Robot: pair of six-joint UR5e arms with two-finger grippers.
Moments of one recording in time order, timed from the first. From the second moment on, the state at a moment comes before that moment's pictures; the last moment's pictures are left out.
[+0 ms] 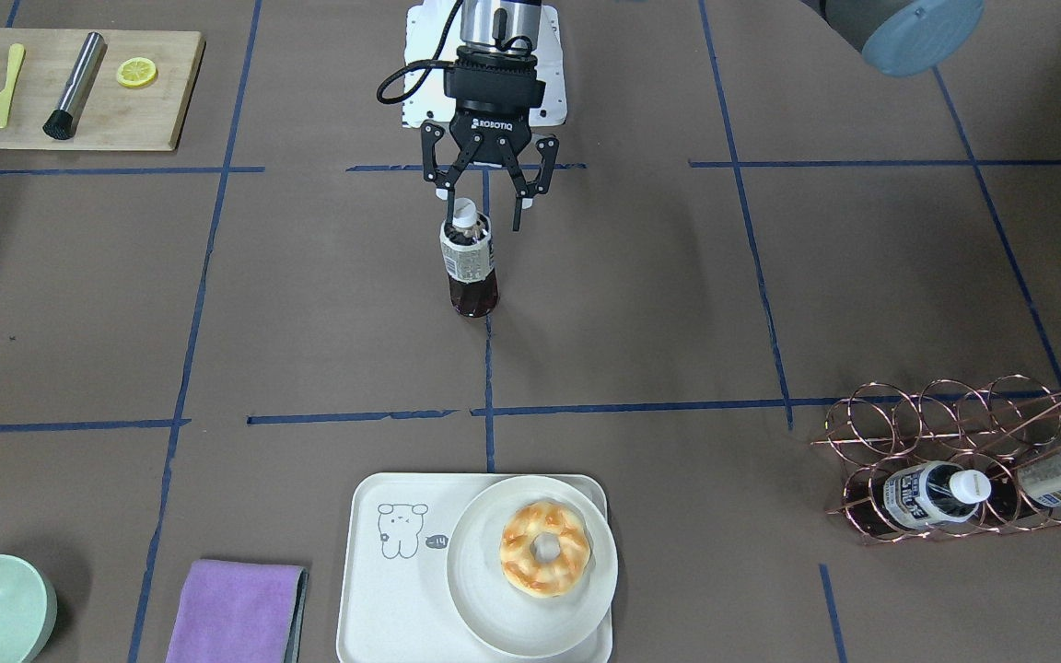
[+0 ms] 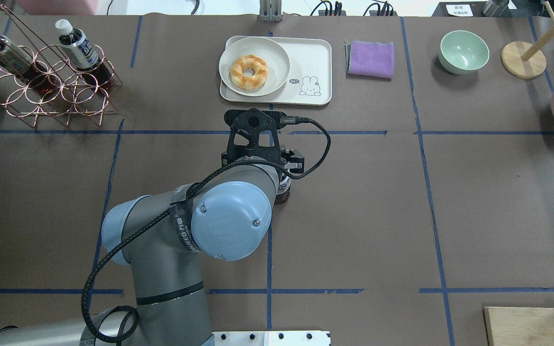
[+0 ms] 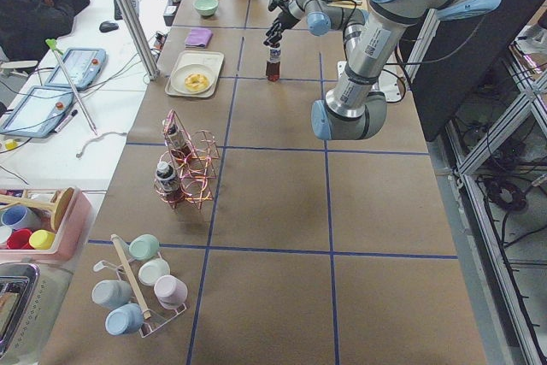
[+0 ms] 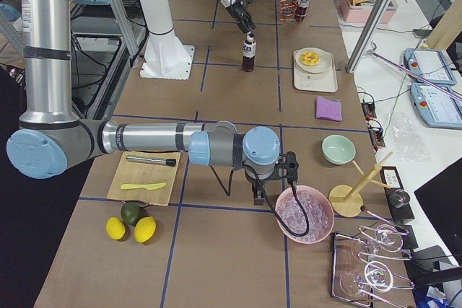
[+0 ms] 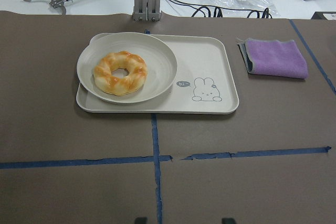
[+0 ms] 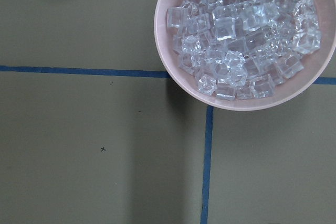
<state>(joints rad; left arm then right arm) -0.32 -2.35 -1.87 -1.56 -1.15 -1.26 1.63 -1.63 1.69 -1.62 2.49 -0.09</state>
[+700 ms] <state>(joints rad) -0.47 -2.24 -2.03 -1.54 -1.35 -1.15 1.56 -1.60 1.86 -1.53 2.49 0.20</state>
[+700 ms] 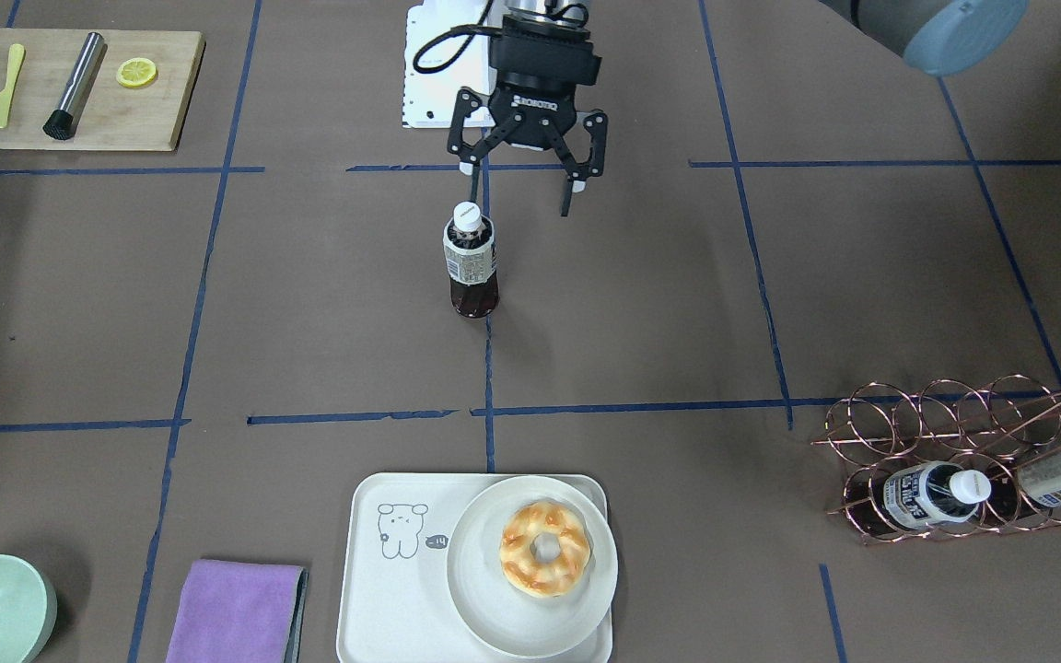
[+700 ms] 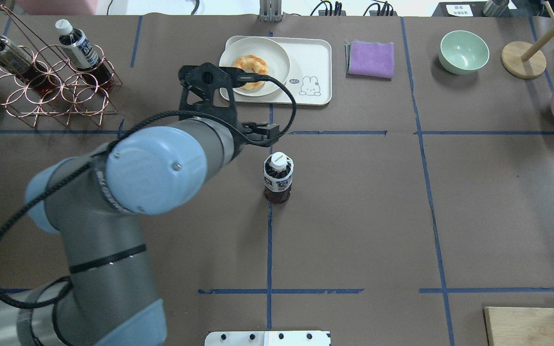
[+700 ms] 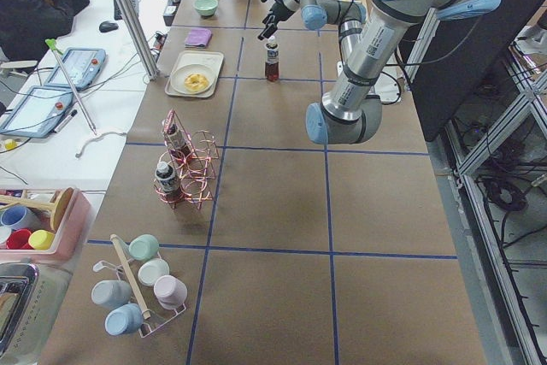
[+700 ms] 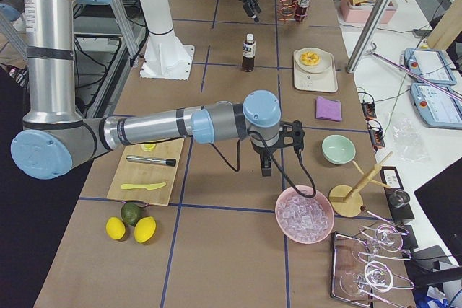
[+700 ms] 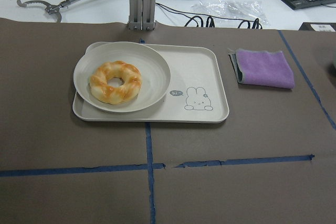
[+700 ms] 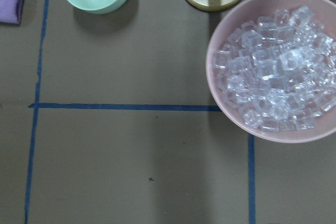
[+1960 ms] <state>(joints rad) -1.20 -1.44 -2.31 -1.53 -2.07 -0.41 0.98 -1.06 2.15 -1.89 2.19 0.96</state>
